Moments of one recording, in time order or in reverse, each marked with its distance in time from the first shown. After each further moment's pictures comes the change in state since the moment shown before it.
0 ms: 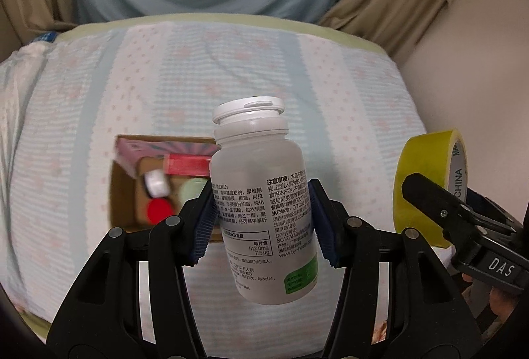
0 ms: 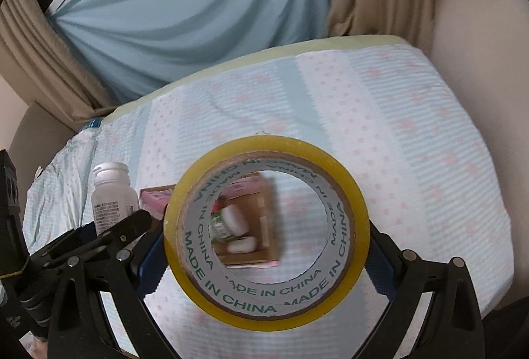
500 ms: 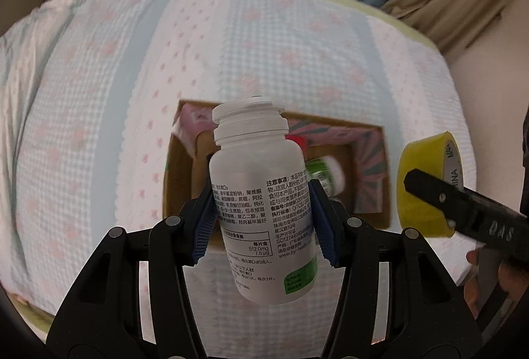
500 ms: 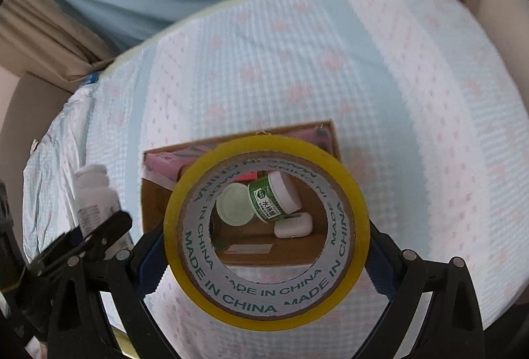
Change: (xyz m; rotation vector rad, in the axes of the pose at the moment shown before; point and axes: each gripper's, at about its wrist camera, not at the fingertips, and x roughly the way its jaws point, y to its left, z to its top) left arm 0.076 0.132 -0.011 -0.108 0.112 0.094; right arm 0.140 0.061 -0.010 0.011 0.262 0.050
